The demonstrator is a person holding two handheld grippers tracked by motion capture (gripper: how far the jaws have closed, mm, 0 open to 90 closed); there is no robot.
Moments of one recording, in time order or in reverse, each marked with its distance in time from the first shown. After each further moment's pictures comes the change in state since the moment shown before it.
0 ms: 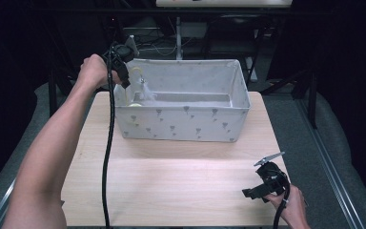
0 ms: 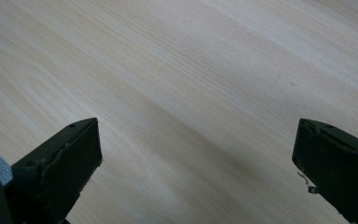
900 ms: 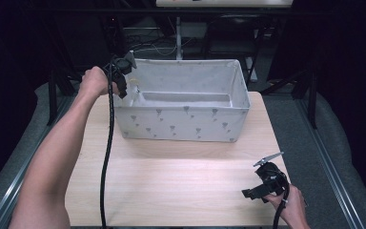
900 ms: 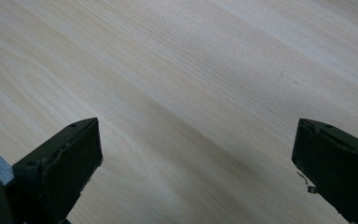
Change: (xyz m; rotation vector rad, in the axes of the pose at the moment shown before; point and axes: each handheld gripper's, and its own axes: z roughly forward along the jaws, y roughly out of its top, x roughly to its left) left arm 0.009 -0.013 0.046 0.060 0.006 -0.018; right arm 0.001 0.000 0.002 0.012 0.002 -0.003
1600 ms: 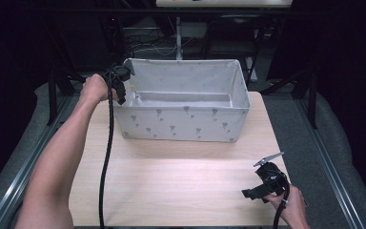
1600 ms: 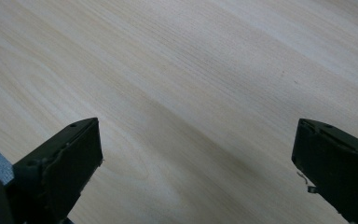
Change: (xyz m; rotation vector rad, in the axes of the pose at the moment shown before) left arm 0.007 -0.008 0.026 0.037 -0.019 -0.032; right arm 0.000 -0.001 -0.001 -0.007 0.001 -0.003
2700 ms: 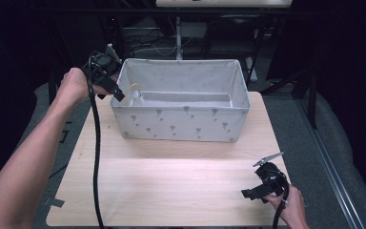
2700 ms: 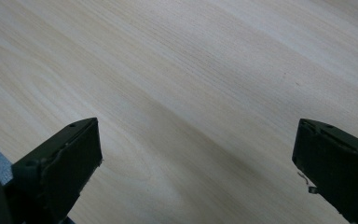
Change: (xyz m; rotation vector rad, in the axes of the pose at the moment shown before) left arm -0.019 -0.049 -0.081 -0.191 0.005 0.002; right arm 0.003 0.001 -0.001 -0.002 0.002 0.004
